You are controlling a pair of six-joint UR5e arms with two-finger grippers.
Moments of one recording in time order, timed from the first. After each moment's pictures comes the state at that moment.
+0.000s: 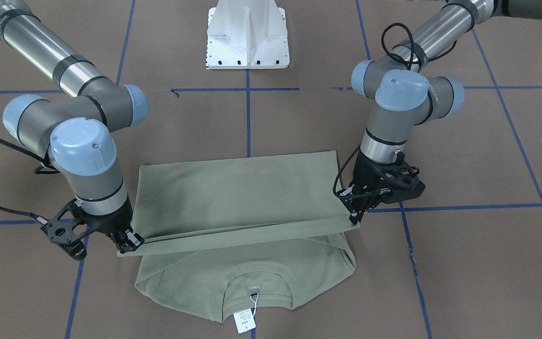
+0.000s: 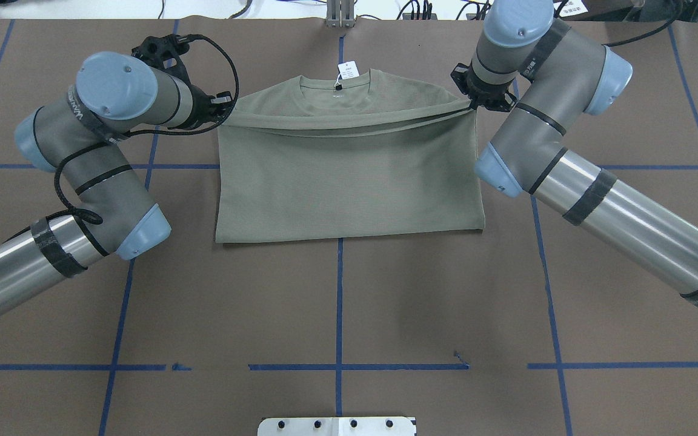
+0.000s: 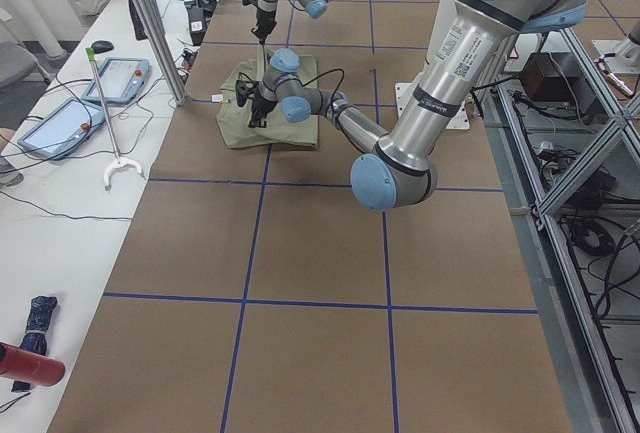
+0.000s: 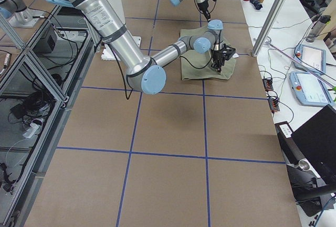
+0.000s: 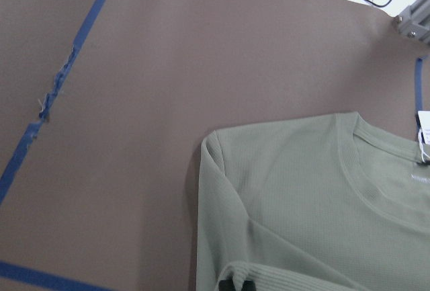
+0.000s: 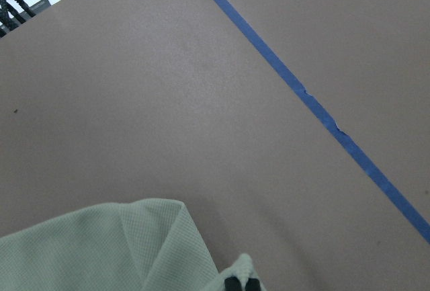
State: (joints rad) left arm -0.78 -2.16 -1.45 -2.09 -1.70 -1.38; right arm 0.87 -0.84 1.28 -1.38 1.83 1.56
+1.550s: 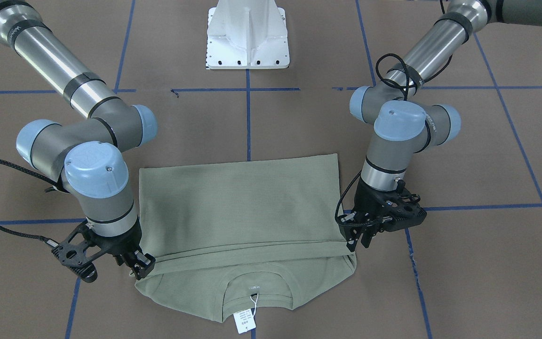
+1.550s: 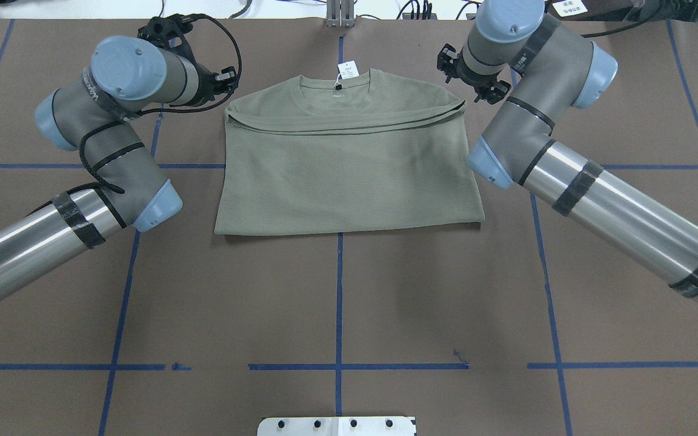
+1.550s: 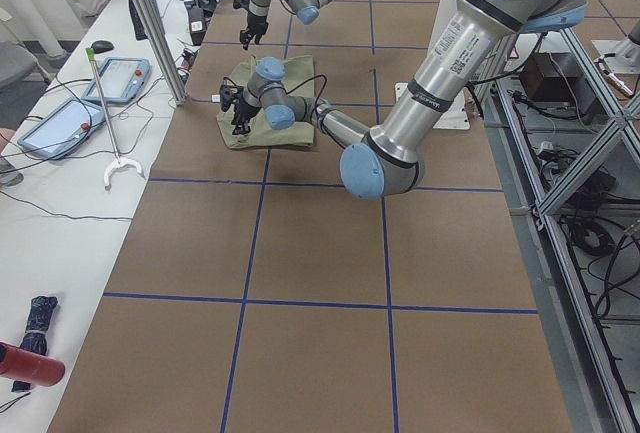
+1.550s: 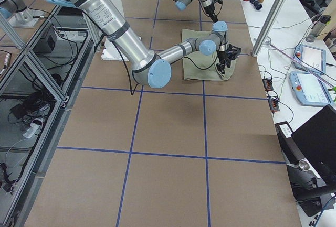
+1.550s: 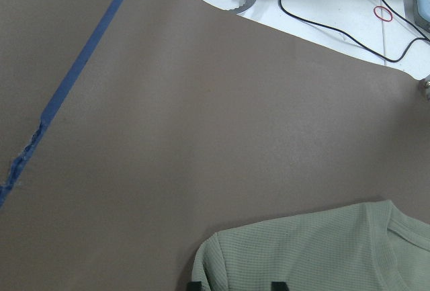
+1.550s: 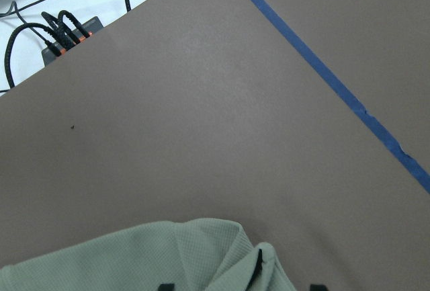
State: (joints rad) left arm -0.81 -2.23 -1.31 -2.21 -1.68 -1.37; right arm 0.86 -0.85 1.27 -1.26 1.81 1.58
